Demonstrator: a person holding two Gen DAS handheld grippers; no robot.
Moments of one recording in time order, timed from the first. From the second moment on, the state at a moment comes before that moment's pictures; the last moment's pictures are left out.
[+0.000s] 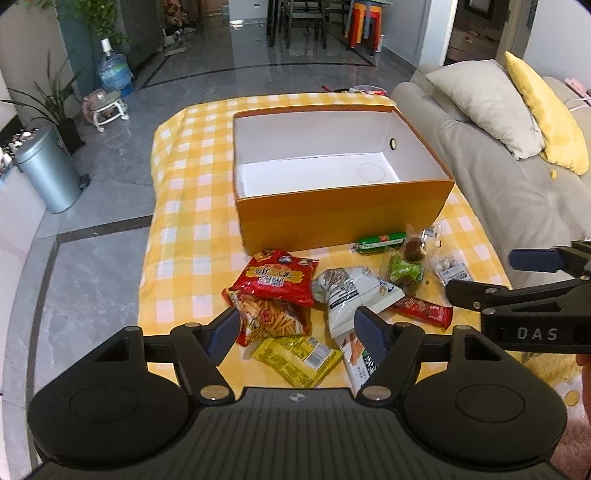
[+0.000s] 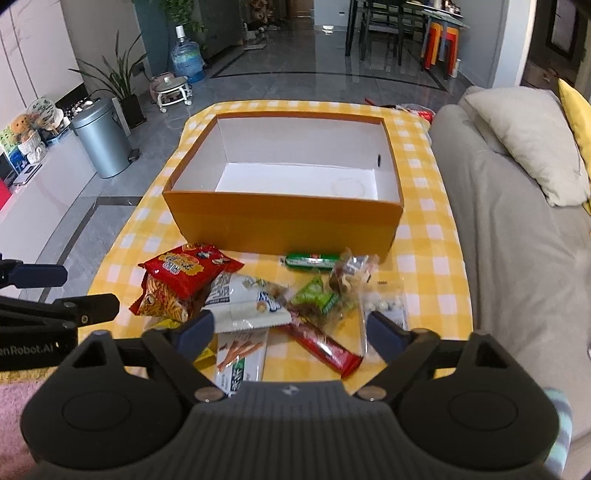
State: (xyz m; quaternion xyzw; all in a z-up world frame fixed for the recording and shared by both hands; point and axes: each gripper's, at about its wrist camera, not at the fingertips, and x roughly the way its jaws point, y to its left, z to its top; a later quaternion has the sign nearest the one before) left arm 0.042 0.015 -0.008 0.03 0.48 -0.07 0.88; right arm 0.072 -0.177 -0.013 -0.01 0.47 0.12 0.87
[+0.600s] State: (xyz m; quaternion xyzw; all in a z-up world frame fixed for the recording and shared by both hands) left arm 0.122 0.037 -0.048 0.04 0.55 -0.10 0.83; right arm 0.147 -0.135 -0.080 0.02 0.56 0.19 0.81
